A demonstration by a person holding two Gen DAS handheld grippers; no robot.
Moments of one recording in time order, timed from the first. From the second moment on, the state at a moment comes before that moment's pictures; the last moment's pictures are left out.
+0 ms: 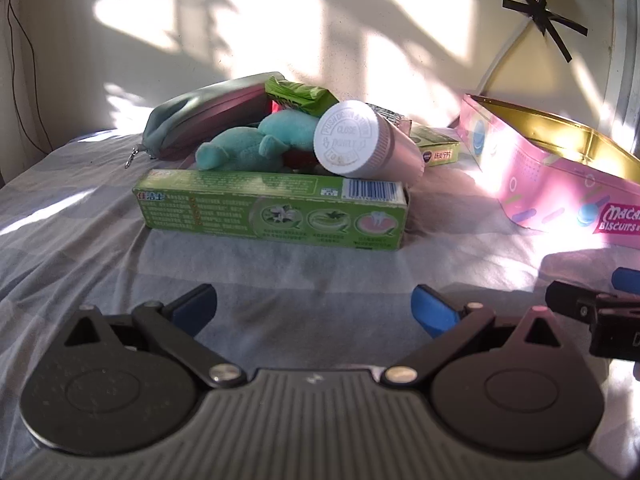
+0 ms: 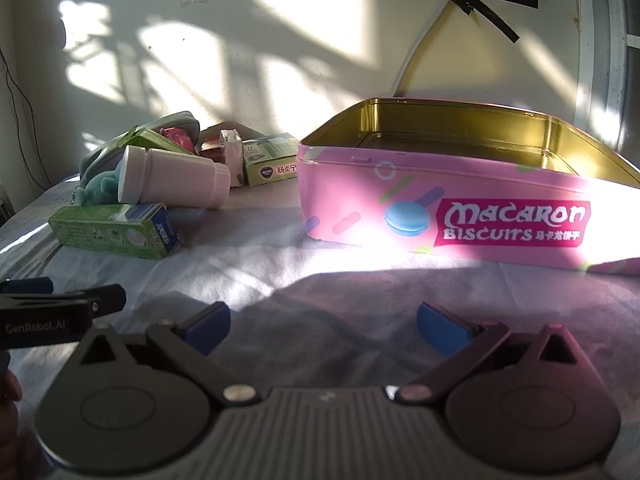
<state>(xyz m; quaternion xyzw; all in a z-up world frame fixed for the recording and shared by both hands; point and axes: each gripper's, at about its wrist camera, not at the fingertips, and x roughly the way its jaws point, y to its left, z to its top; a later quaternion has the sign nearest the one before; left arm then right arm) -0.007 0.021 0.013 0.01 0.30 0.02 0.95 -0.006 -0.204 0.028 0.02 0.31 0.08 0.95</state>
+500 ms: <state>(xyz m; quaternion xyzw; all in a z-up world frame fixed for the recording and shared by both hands) 0.006 0.092 0.027 -0.01 0.26 0.09 0.96 -0.003 -0.134 0.031 0.01 0.26 0.13 0.96</state>
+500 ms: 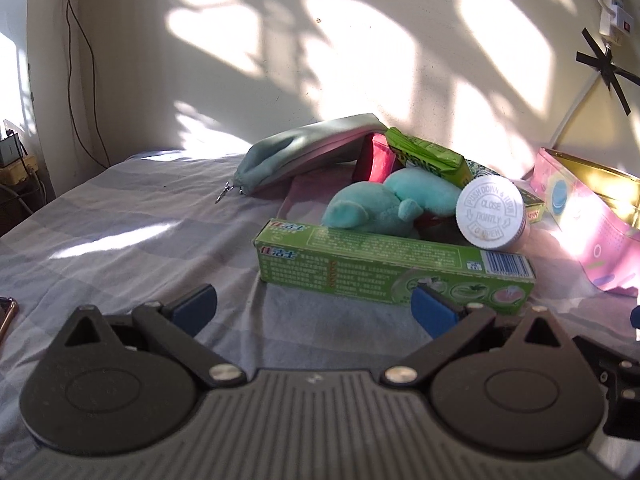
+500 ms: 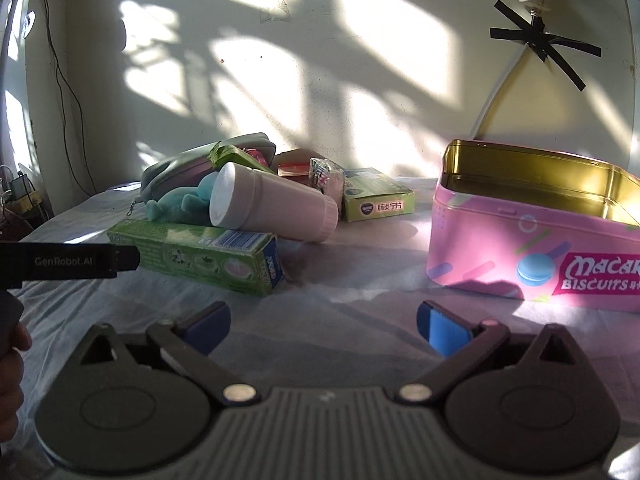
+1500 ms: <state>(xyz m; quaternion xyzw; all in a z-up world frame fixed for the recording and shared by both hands) -0.003 0.084 0.018 0.01 0.21 0.07 0.98 -0.015 -0.133 0.033 0.00 0.22 0.13 0.97</state>
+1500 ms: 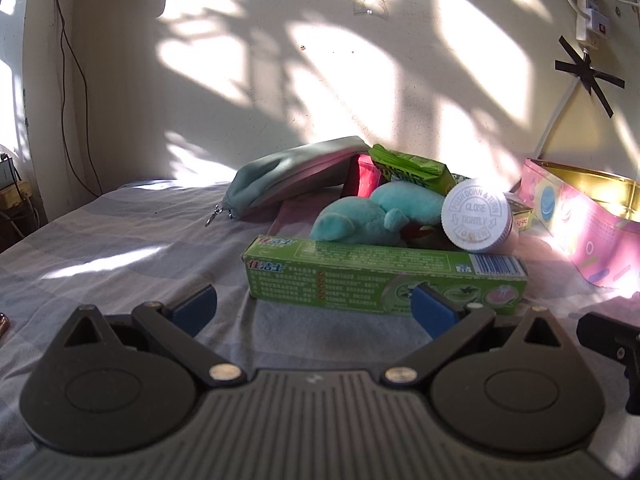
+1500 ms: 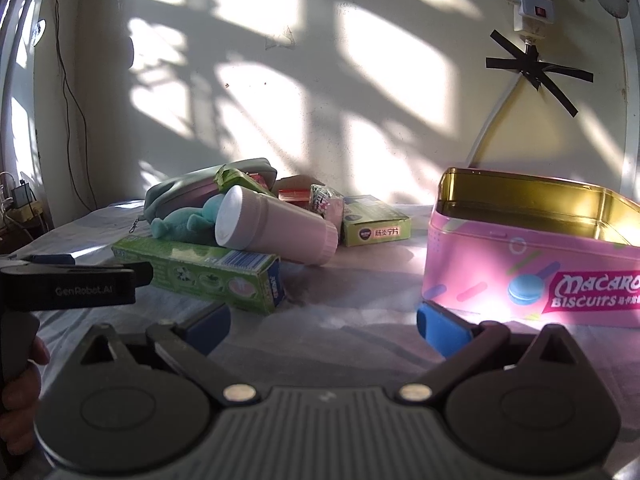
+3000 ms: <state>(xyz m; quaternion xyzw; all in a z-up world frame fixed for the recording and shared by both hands) 0.001 0.121 0.069 0.01 0.18 0.03 0.98 0.014 -0.117 0.054 -0.05 0.24 0.18 0.95</state>
